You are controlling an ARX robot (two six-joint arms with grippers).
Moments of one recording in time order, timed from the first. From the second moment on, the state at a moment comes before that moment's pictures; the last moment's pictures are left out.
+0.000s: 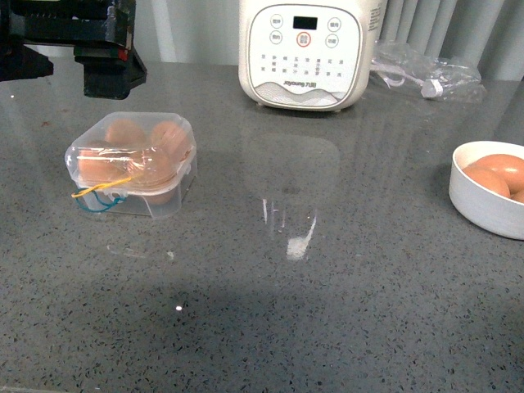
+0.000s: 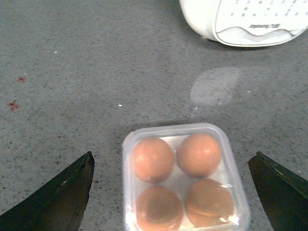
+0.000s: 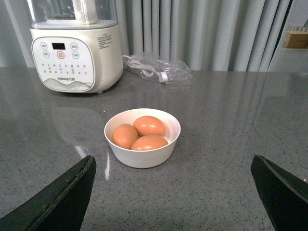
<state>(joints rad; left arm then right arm) -0.19 1.47 0.90 0.16 -0.01 0.02 0.00 0.00 0.01 0.00 0.00 -0.01</state>
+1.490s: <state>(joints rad) 0.25 0.56 0.23 0.28 0.24 0.06 0.00 0.00 0.01 0.00 0.00 -0.01</state>
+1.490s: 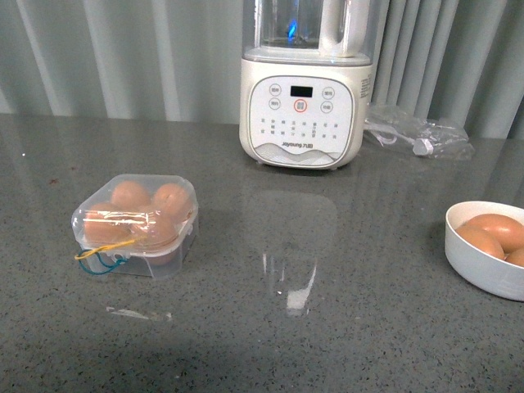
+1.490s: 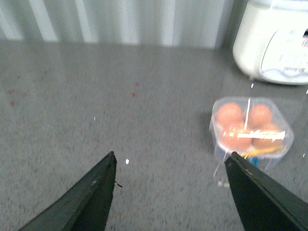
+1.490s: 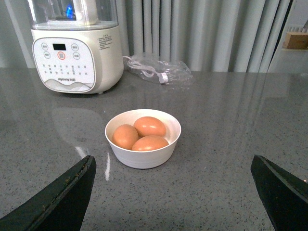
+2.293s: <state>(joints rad) 0.00 0.25 0.04 0.21 0.00 0.00 0.00 0.00 0.01 0.00 0.00 -0.01</state>
